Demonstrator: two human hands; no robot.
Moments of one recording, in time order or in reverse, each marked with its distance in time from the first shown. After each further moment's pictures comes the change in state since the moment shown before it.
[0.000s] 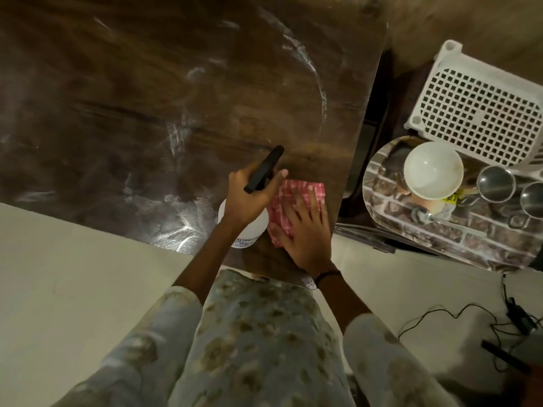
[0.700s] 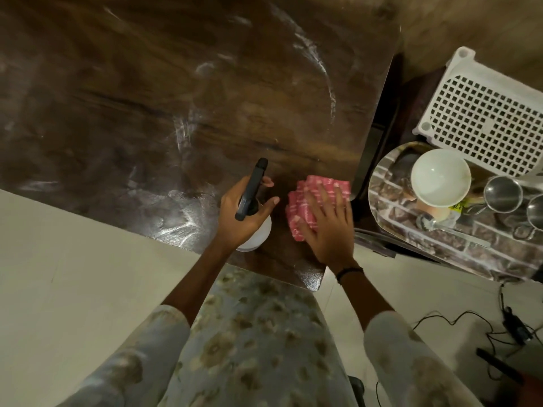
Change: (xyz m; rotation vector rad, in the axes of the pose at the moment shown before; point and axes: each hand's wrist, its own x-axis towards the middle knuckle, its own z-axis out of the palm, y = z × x) left_hand -0.035 -0.030 -0.015 -0.041 -0.004 0.092; right_hand 0.000 0.041 -0.004 -0.057 0.076 -0.017
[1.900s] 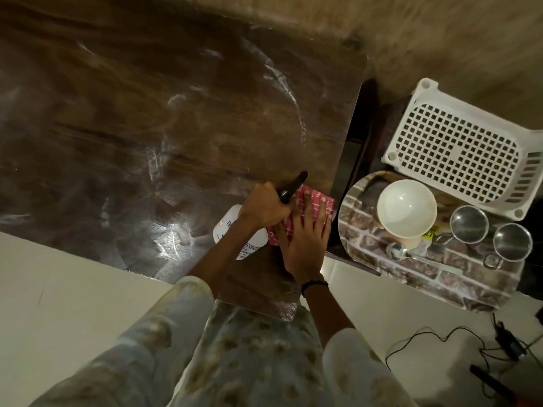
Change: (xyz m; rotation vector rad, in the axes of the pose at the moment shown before) left_hand 0.097 0.015 0.092 0.399 -0.374 -0.432; right_hand 0.034 -0.003 -0.001 0.120 0.115 0.259
